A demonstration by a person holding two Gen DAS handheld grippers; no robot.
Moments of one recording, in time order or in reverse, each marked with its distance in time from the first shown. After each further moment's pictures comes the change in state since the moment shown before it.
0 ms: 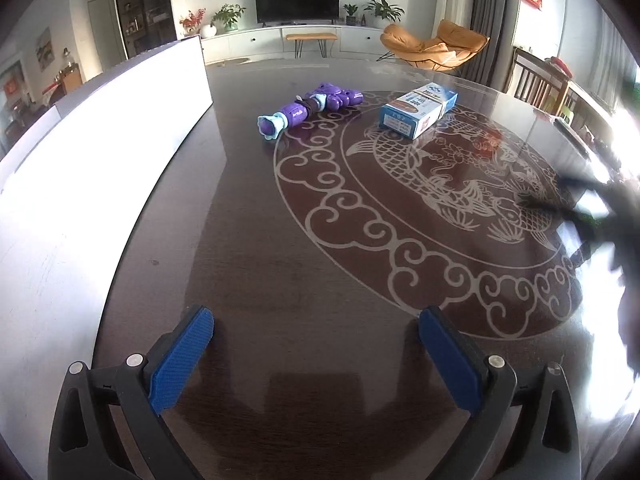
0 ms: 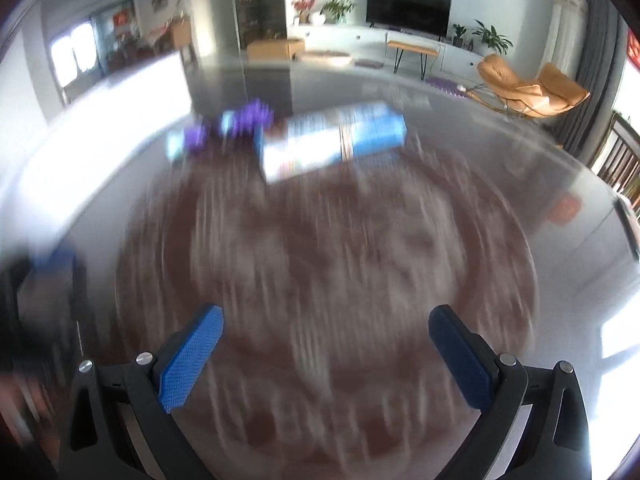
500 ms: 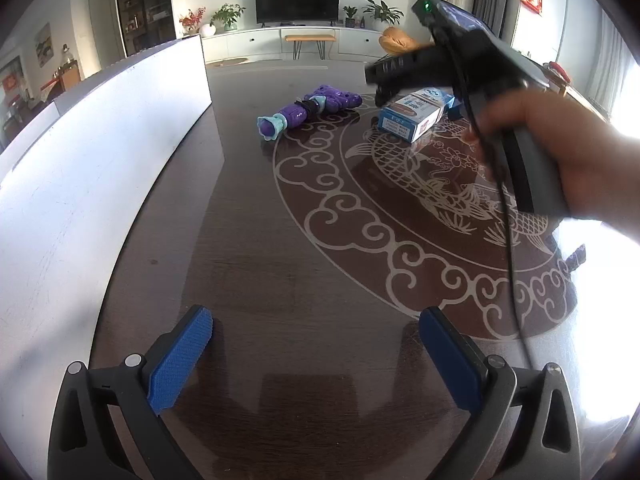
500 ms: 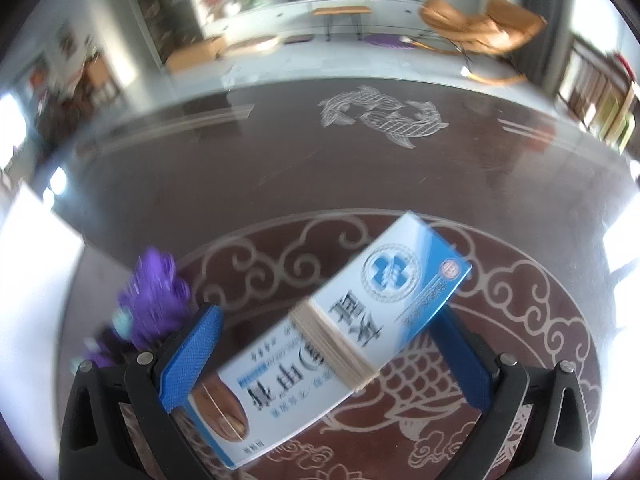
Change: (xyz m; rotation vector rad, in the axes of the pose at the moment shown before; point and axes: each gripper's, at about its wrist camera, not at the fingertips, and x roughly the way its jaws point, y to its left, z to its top) left arm -0.001 0.001 0.000 -0.013 -0.005 -0.019; right arm 0.125 -0.004 0.127 0.224 0.108 -0.131
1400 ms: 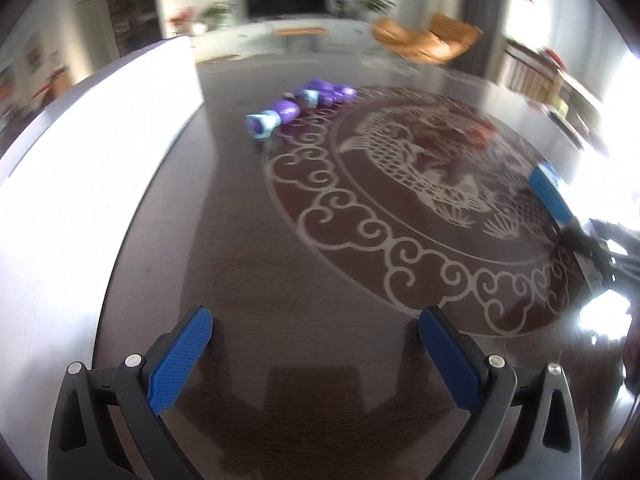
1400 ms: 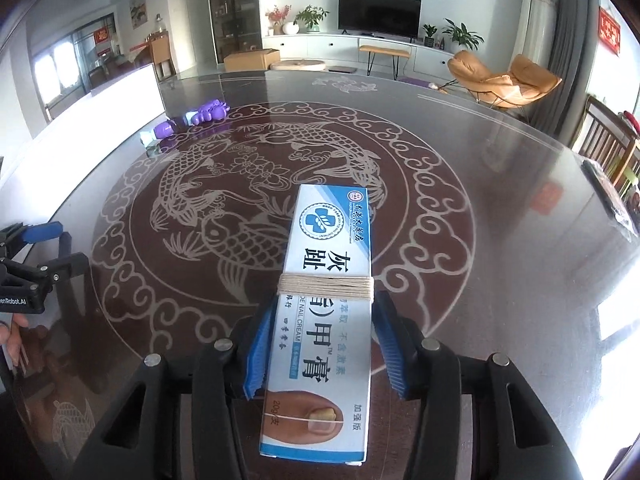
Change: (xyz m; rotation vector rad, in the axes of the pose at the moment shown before) left arm 0.009 -0.001 0.012 0.081 0.059 -0.027; right arm -0.129 -0.093 -0.210 -0.175 -0.141 0.071
